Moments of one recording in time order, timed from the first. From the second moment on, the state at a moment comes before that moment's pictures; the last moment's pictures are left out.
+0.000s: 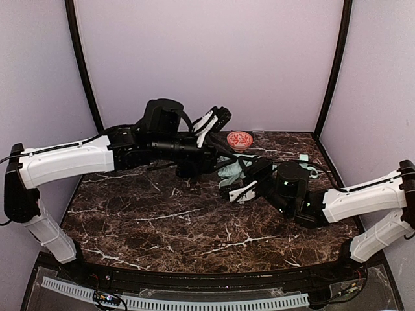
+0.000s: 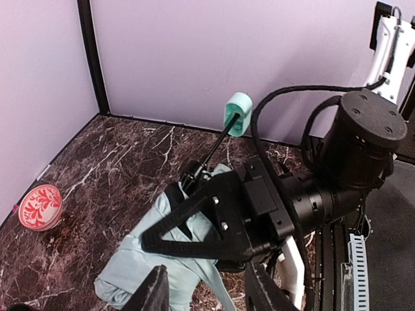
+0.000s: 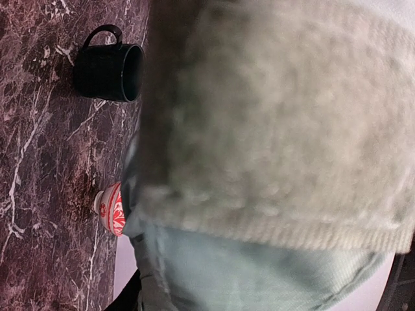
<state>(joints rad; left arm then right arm) -0.98 1.56 1.34 -0.10 0.31 0.07 1.05 1.36 0.62 0.64 0.50 -1.65</state>
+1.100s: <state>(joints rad) -0.84 1.40 1.22 0.17 0.54 -0.27 1.05 1.39 0.68 1.15 0.32 -1.80</state>
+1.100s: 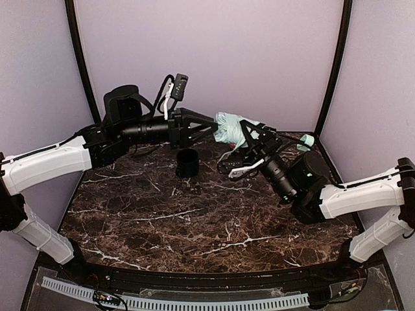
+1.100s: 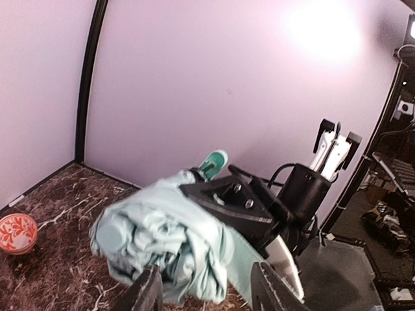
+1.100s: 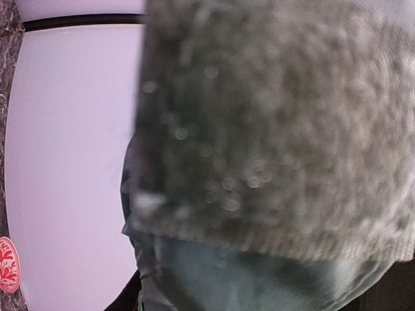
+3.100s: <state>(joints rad) -0.85 1.70 1.46 -0.05 0.87 -0.43 1.02 1.40 0.70 1.02 0.42 -1.85</state>
